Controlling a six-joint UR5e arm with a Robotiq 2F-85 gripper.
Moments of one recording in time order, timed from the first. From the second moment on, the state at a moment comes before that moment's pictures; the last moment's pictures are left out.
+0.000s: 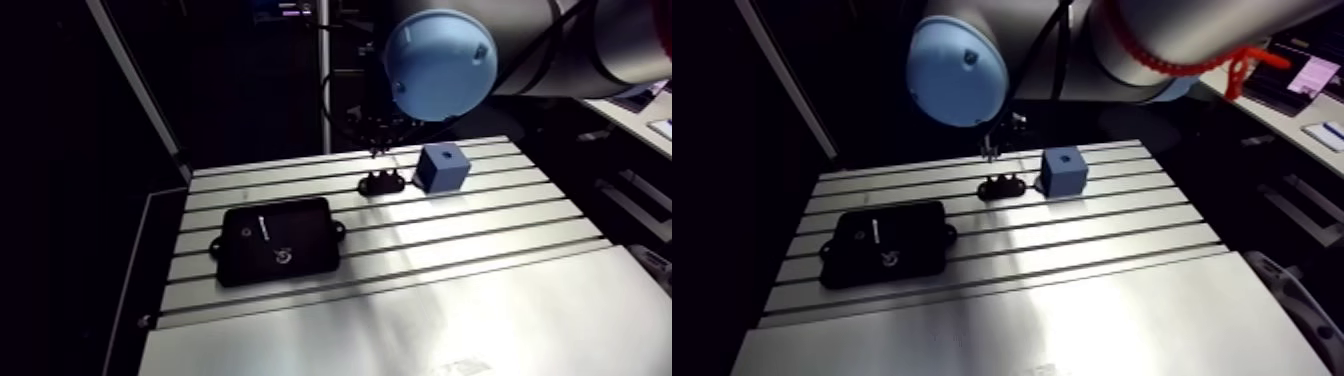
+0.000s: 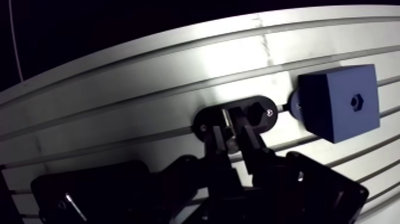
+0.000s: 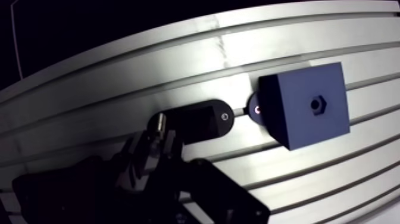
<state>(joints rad) -0.20 -1.23 1.88 -2.45 -1.55 -1.56</state>
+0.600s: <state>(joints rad) -0.21 -1.29 1.64 -1.99 -1.55 -1.89</state>
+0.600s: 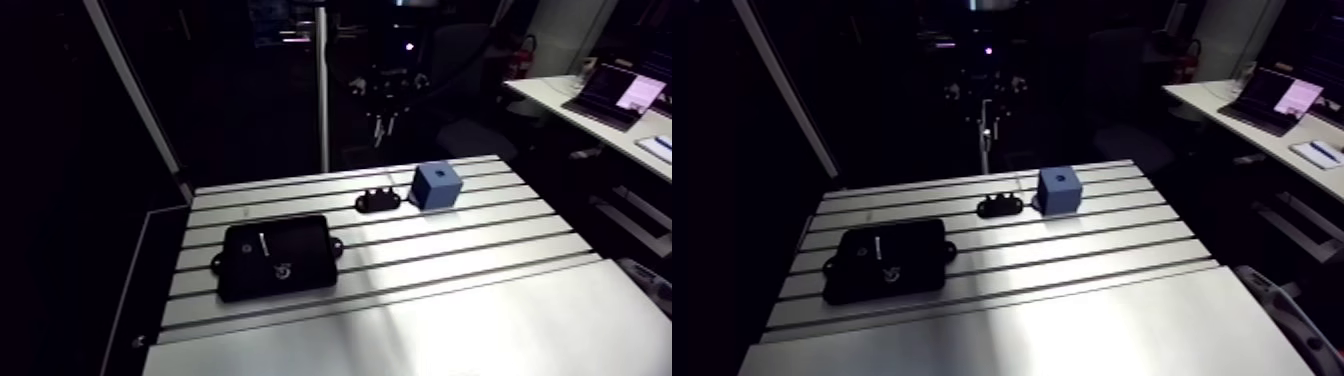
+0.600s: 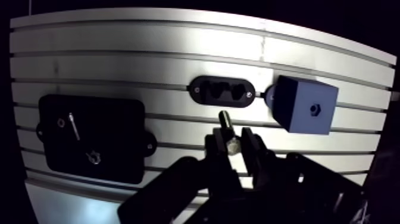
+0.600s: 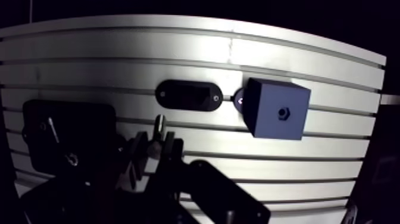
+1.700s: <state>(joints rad) -0.27 -1.16 1.38 -1.76 -1.67 -2.28</state>
